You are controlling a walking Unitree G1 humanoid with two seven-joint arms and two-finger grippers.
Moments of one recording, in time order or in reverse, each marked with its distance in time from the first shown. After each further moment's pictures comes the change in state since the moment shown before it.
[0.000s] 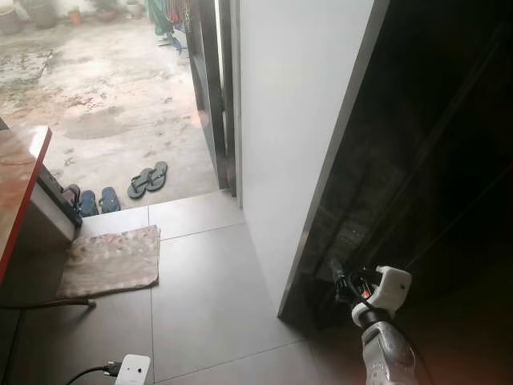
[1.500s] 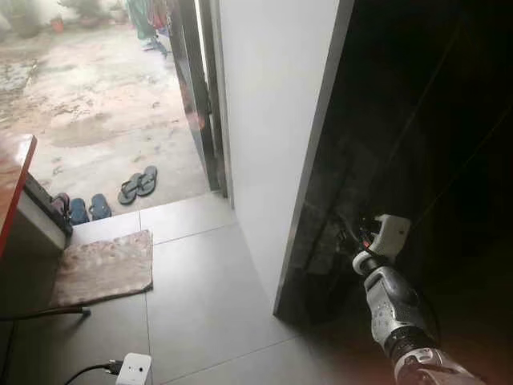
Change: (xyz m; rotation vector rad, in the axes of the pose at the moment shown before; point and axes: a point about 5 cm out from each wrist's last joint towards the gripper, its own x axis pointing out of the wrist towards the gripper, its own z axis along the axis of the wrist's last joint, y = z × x) left arm 0.000 0.001 0.002 0.023 -0.003 -0.001; right arm 0.056 0.023 0.074 -0.056 -0.067 0.143
